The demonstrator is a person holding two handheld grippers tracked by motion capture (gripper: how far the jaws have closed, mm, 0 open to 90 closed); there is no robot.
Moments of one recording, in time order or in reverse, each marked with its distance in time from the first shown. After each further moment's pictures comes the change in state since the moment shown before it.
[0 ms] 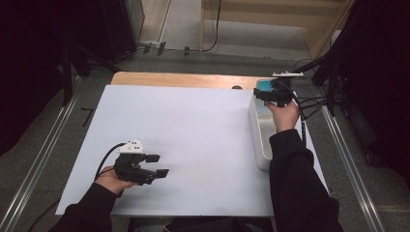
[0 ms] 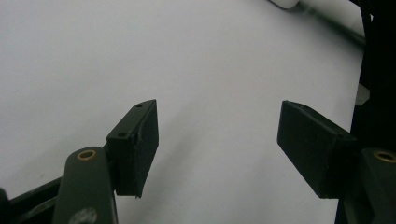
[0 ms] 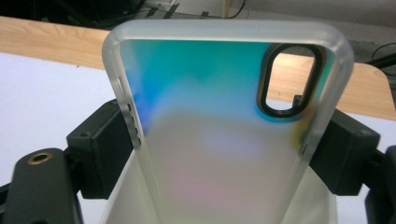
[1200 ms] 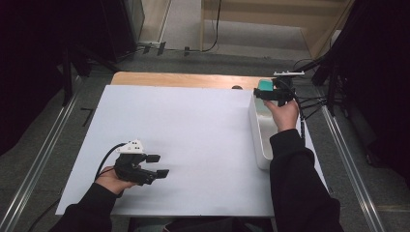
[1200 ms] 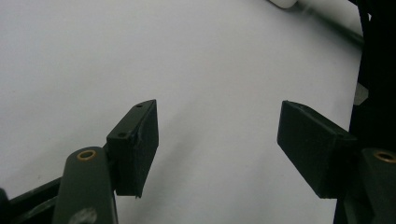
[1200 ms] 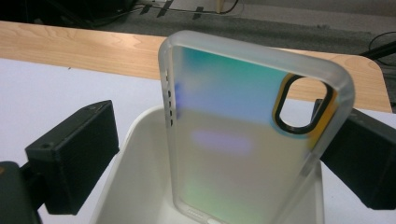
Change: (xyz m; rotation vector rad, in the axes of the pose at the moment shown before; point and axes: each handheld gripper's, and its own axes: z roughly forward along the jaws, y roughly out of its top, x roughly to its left) left arm 0.000 0.000 0.000 0.000 -0.008 0.004; right arm -0.004 0.003 0.001 0.019 -0.013 0.039
